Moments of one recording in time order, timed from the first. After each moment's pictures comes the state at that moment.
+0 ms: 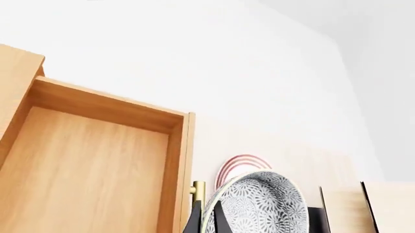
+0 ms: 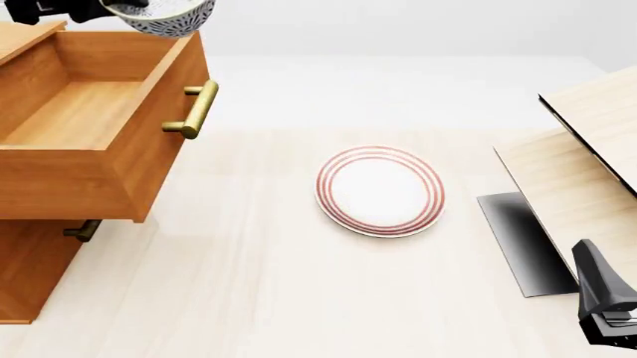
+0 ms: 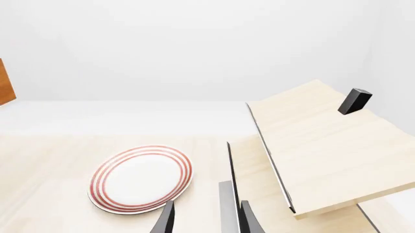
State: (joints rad) left arm -0.23 1.38 -1.61 0.82 -0.51; right arm 0.00 0.00 -0.03 0.02 0.00
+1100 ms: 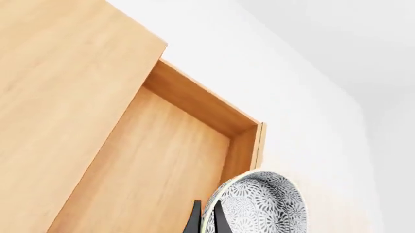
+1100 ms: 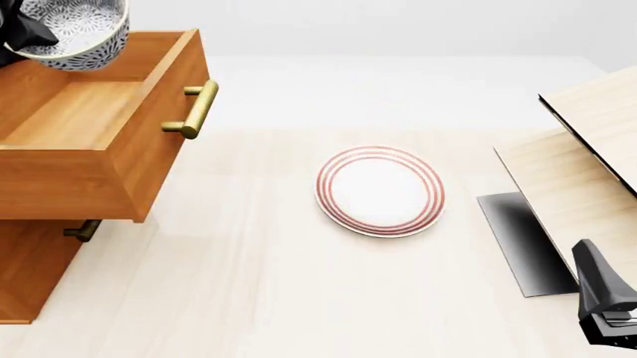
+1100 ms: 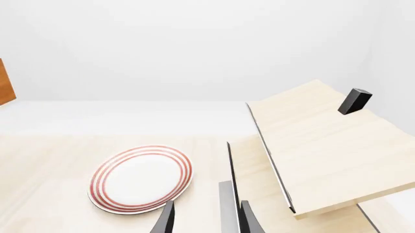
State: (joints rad) left arm 0.00 1.15 -1.29 0.71 -0.62; right arm 0.00 0.00 -0.03 0.02 0.00
